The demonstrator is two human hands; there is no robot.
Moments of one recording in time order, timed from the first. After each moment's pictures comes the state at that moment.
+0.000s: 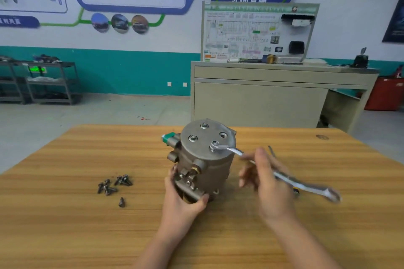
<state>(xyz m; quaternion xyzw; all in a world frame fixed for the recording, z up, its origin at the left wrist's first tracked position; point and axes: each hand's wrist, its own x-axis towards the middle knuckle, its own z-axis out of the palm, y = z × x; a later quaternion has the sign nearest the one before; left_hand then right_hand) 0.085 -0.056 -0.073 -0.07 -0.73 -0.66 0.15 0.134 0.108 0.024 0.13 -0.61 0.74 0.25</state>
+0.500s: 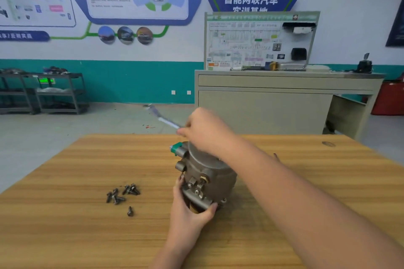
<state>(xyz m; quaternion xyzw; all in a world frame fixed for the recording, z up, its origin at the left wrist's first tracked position) 0.084 -0.057 -0.079 -0.08 -0.72 -0.67 0.17 0.059 0.020 0.134 0.15 -0.96 0.21 0.13</state>
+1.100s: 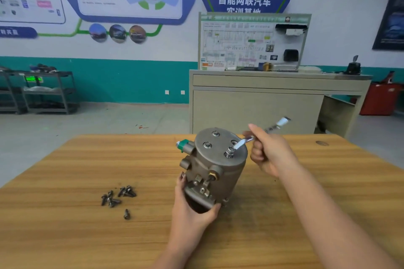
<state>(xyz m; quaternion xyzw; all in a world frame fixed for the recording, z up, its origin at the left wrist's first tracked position) 0.080 -0.050 -0.081 -0.11 -0.71 -0.67 0.18 0.048 0.131 0.071 -0.05 -0.60 0.79 0.10</state>
